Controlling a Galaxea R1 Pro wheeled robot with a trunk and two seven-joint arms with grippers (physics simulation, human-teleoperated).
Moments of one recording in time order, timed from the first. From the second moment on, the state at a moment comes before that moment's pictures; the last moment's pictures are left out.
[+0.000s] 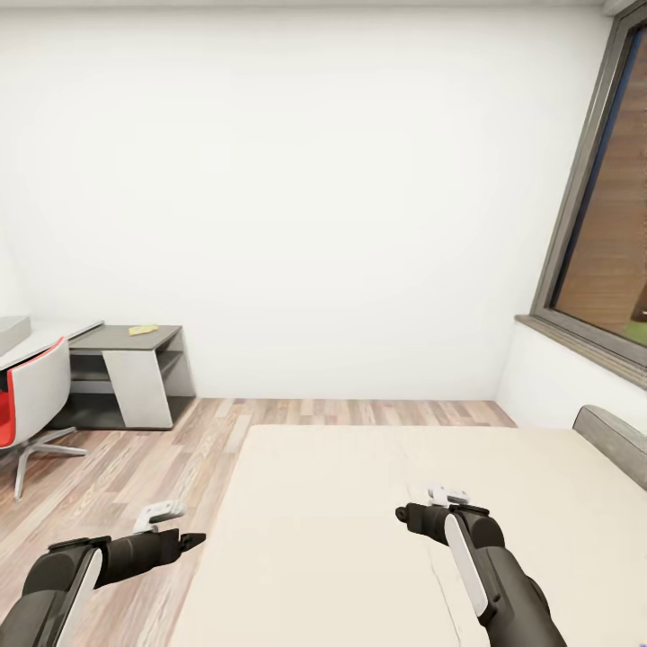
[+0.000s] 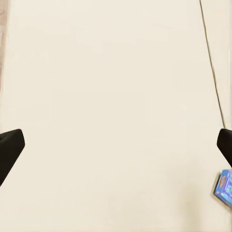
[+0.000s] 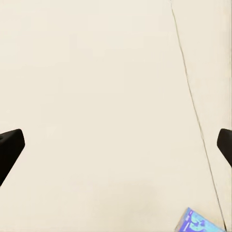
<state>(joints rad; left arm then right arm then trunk) -0.24 0.15 0.27 -1.28 -0.01 0.91 -0.59 -0.38 0.07 -0.08 -1.16 -0.16 0.83 -0.07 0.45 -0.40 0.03</state>
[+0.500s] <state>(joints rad) -0.24 0.15 0.27 -1.28 -0.01 0.91 -0.59 -0.38 0.07 -0.08 -1.14 -0.16 0.83 -0.07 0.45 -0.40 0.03</state>
